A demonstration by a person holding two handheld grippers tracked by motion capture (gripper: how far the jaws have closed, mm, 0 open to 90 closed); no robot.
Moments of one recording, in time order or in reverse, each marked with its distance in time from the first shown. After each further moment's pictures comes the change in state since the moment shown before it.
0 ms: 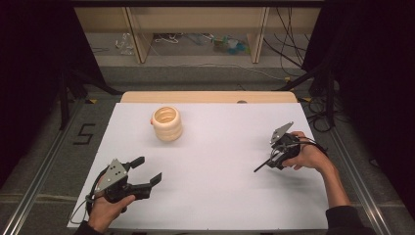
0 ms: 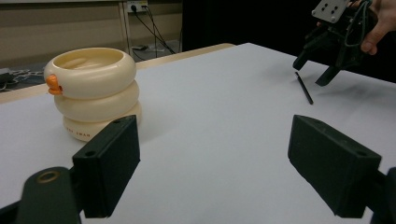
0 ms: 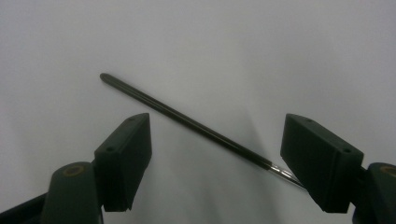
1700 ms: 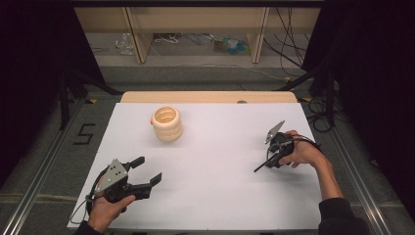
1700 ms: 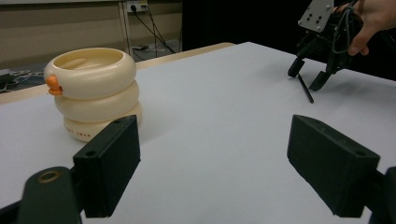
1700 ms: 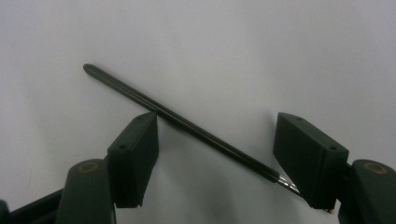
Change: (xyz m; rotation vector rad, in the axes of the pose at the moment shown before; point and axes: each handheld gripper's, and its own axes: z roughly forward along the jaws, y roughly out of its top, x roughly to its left) left arm 0.000 0.000 0.000 0.004 0.001 0.001; right arm -0.009 0.008 0.017 0.095 0.065 -0.012
